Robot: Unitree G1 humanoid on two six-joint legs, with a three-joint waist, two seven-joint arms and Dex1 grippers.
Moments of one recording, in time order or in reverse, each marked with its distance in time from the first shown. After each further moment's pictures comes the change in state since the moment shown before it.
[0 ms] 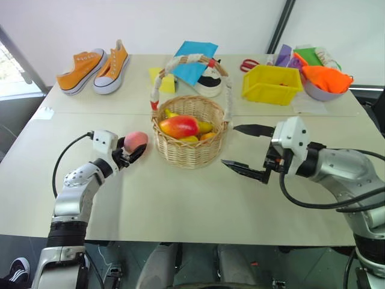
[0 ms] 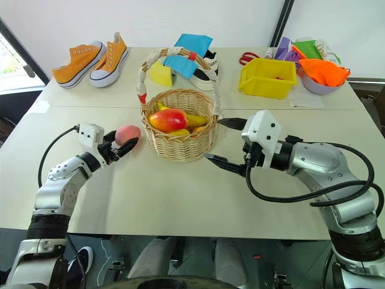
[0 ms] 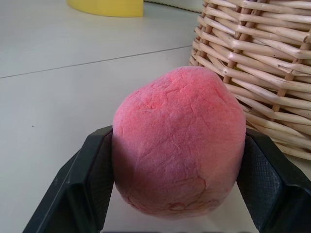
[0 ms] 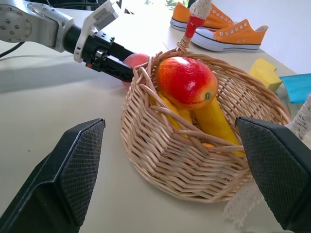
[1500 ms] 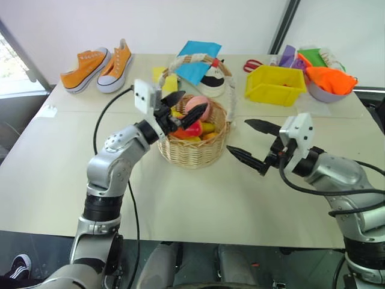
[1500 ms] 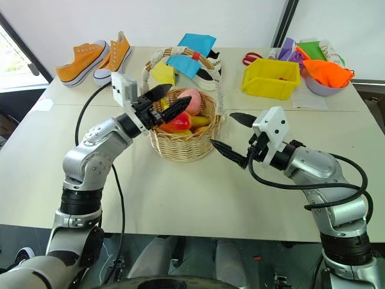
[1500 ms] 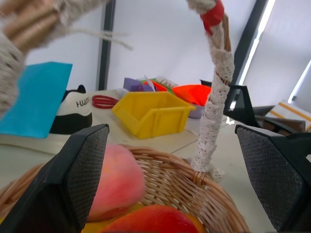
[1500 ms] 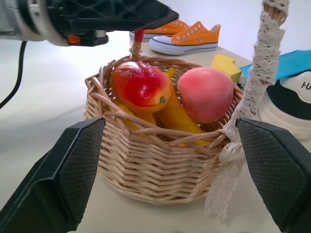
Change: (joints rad) left arm -0.268 -0.190 -0.131 -0.387 -0.247 0.286 0.093; right arm 0.049 0.130 -0.047 0.057 0.012 -0.014 -0.167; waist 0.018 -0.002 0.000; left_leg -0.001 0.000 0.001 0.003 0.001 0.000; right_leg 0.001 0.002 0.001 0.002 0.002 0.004
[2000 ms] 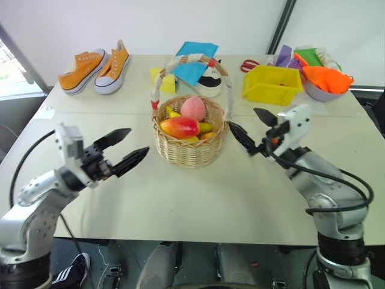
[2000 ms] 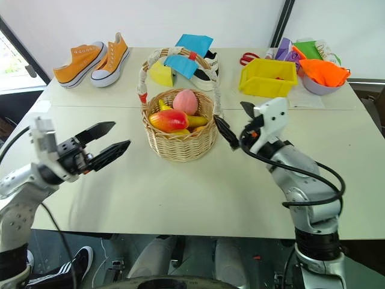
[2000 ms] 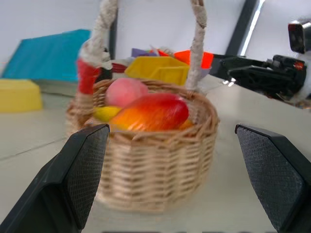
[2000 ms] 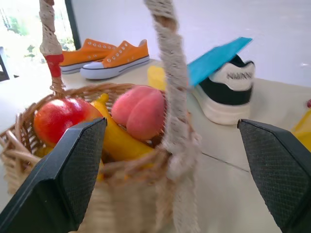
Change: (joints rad) left arm 0.540 0.310 0.410 -0.149 -0.189 -0.105 -0.325; right arm -0.104 0.260 0.073 0.020 -0.084 0.082 -0.383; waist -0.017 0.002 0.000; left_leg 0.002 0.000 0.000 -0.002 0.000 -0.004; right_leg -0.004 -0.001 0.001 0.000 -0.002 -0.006
